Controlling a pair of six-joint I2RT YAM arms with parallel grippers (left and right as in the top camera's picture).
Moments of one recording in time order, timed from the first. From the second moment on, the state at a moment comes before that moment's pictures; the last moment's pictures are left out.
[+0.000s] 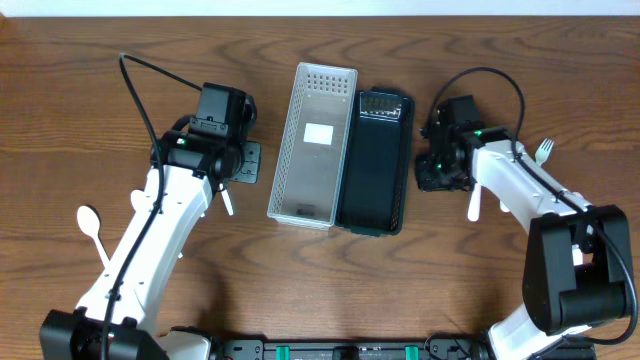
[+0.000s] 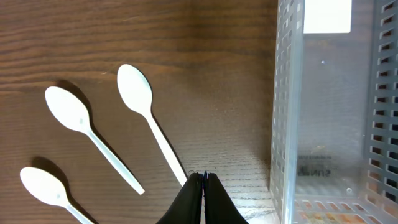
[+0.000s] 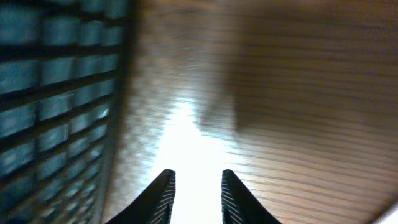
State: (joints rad) left arm -0.24 1.47 1.19 -0.89 -0.09 -0.06; right arm 0.18 1.78 1.09 -0.68 -0.13 0.14
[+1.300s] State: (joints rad) left arm -0.31 1.69 1.19 -1.03 0.17 -0.04; right arm 0.11 1.66 1.10 -0.76 -0.08 0.16
